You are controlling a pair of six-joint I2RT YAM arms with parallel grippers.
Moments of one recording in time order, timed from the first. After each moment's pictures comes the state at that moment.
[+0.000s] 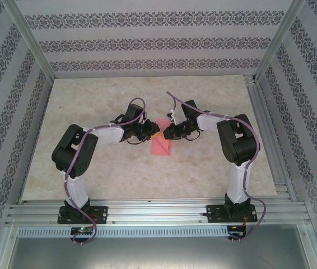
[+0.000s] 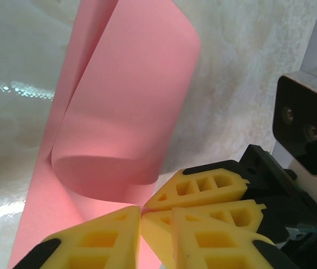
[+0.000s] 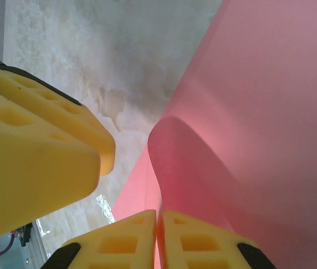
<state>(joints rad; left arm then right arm) -0.52 1.89 1.09 0.00 0.49 -1.13 0.36 2.02 1.21 -0.37 -0.84 0.12</state>
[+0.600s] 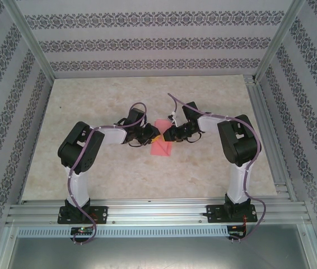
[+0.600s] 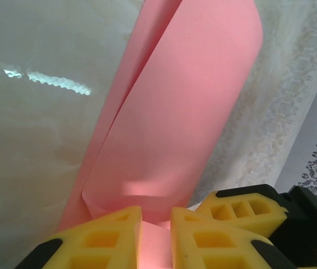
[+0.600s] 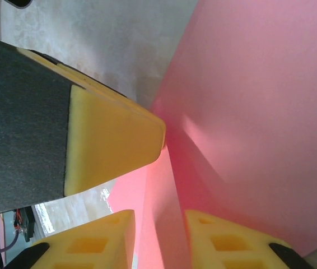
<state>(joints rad) -0.53 1.97 1.08 0.06 0.49 -1.19 0.36 2.00 1.17 -0.37 -0.85 0.13</state>
